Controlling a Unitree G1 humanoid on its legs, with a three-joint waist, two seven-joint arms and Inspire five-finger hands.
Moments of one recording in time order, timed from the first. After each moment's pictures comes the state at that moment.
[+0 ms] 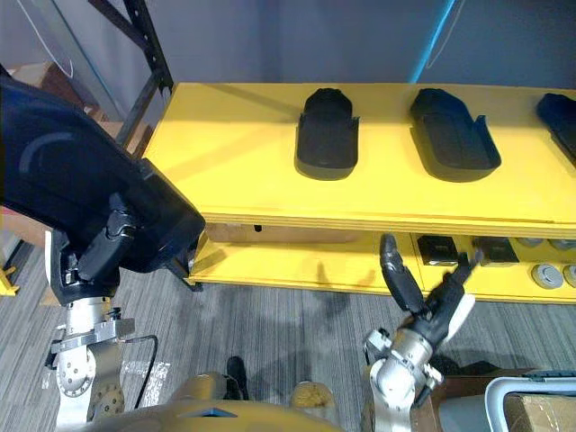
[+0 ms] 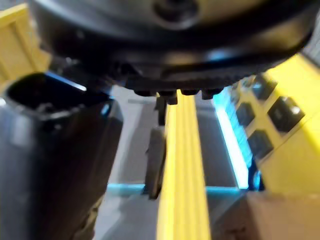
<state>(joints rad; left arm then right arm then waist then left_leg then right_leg) 0.39 0.05 0.00 -0.28 -0.37 -0.49 0.10 0.41 0.01 -0.22 0.10 0.07 -0.46 -0.57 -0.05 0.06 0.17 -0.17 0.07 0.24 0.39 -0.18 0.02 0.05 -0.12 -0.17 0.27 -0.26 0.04</state>
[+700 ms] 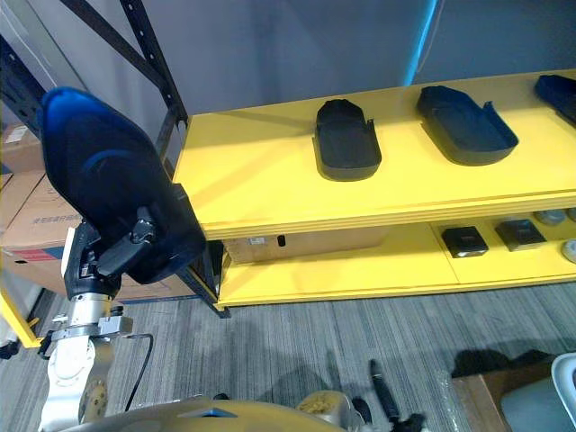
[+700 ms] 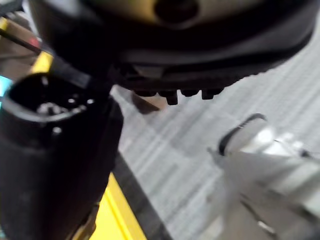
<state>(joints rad) 0.34 0.15 0.13 -0.23 -0.24 -0.26 0.01 0.34 0.05 -0.41 0.79 0.23 -0.06 -0.31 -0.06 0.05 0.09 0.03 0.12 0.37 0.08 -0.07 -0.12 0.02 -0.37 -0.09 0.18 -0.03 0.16</state>
